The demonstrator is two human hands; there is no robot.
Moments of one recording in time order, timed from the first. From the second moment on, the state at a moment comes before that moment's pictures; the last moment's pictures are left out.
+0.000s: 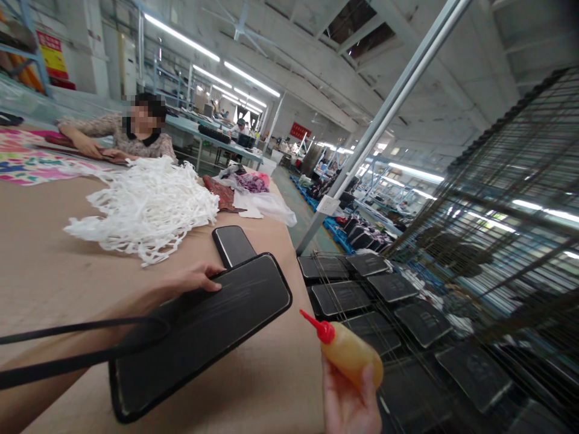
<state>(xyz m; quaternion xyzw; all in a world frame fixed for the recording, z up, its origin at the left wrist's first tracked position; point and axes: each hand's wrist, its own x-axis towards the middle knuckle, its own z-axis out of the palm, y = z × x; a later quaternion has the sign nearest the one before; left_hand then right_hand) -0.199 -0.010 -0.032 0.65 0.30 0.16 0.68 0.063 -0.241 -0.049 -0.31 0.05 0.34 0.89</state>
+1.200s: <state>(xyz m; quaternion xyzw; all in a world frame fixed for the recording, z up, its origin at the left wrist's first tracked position) -0.202 -0.025 -0.024 0.67 0.31 0.15 0.66 0.075 -0.246 -0.058 -0.36 0.03 0.34 0.87</state>
